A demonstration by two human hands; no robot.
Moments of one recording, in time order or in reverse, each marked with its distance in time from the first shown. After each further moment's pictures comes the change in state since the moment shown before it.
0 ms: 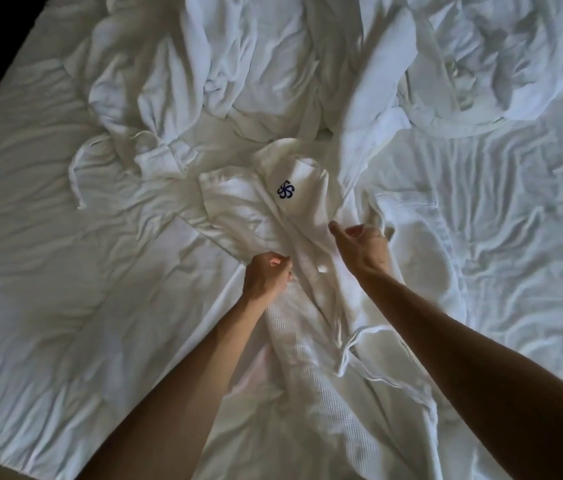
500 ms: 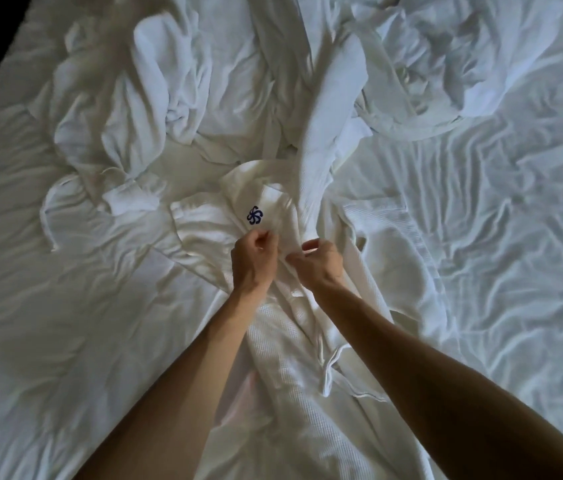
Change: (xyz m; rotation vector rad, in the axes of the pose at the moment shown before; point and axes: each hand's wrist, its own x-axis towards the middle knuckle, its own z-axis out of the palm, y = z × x) left_hand 0.007 0.069 0.015 -0.018 0.174 0.260; right_hand -0.002 -0.012 0.021 0.343 -0.115 0.183
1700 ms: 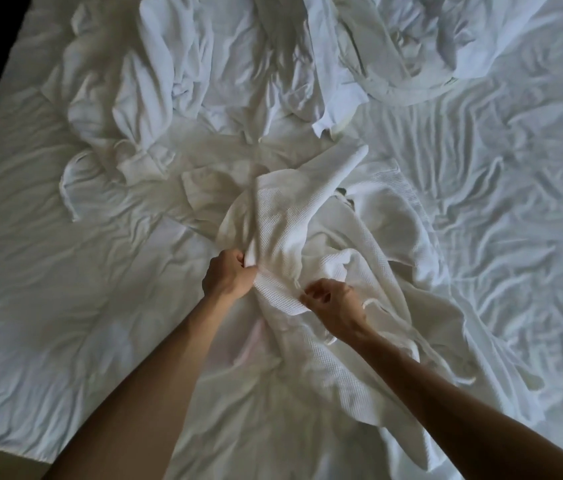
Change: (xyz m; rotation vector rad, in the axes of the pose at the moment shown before) left_hand -0.058 -0.059 -0.060 0.619 -0.181 -0.169; right_hand -0.100 0.114 -0.039 -0.274 -0.210 -0.291
